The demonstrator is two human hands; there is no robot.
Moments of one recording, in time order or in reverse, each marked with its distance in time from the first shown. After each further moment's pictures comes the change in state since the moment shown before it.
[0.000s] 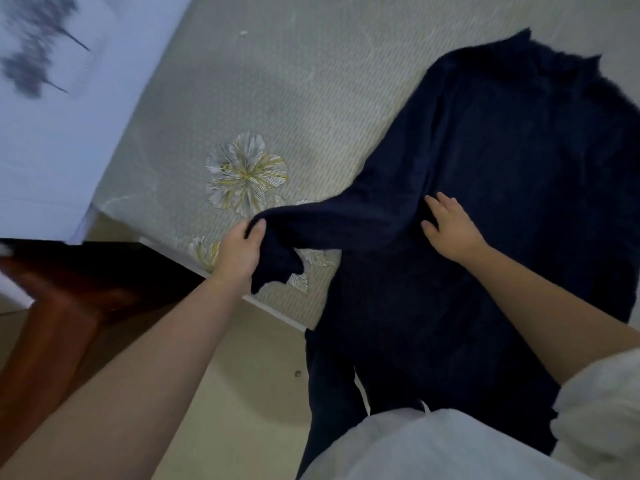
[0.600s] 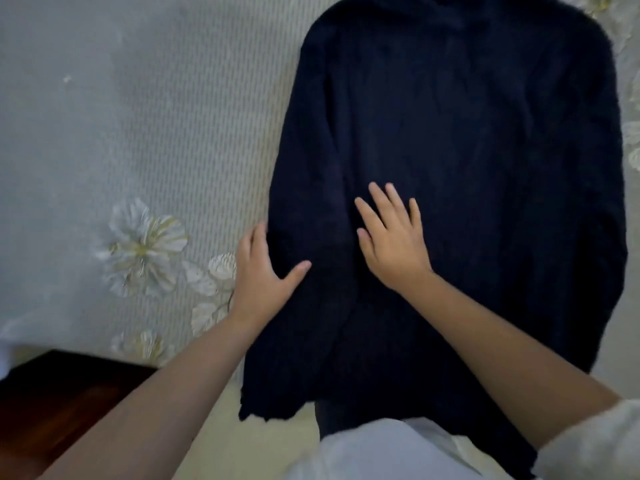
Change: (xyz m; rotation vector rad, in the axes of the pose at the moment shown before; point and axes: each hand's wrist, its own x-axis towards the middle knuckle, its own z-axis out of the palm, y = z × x) left_hand 0.040 0.017 0.133 0.687 -0.215 0.458; right_hand 0.011 0.020 0.027 0.045 0.413 -0.109
